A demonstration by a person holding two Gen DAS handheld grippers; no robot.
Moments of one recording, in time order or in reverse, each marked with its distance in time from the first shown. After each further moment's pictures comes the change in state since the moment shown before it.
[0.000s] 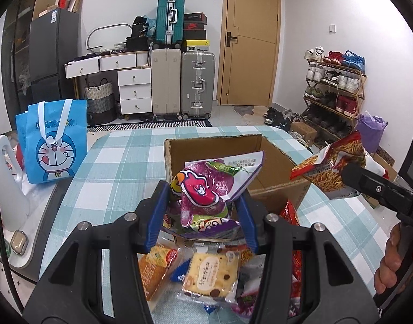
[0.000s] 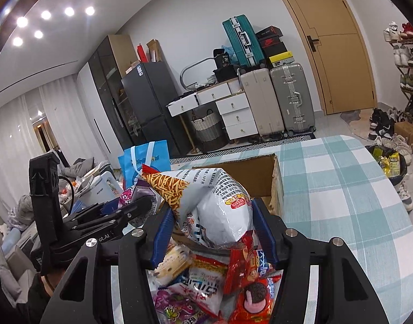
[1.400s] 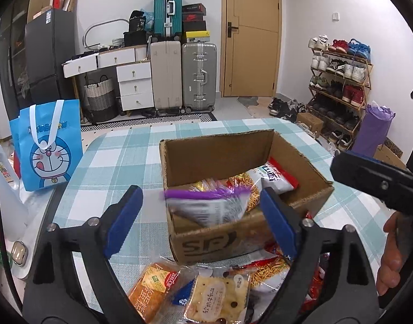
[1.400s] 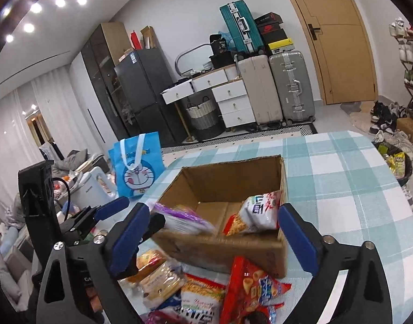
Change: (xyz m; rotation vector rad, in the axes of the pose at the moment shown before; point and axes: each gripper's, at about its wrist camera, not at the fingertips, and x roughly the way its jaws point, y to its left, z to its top) left arm 0.059 -0.003 0.013 0.041 0.041 0.024; right arm 0.057 -0.005 0.025 -0.001 0.091 -0.018
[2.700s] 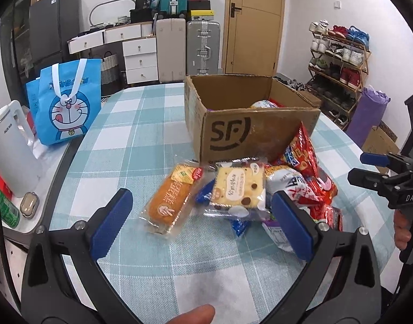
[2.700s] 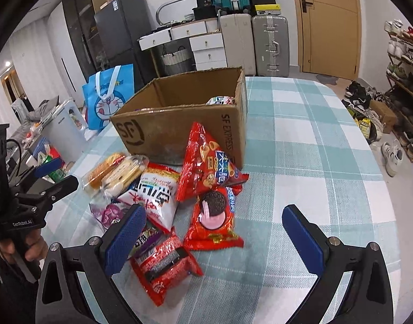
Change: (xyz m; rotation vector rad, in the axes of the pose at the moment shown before) left arm -0.090 0.034 -0.102 -0.016 0.132 -0.004; right arm -0.045 -0.005 -0.102 -0.091 0.267 -0.209
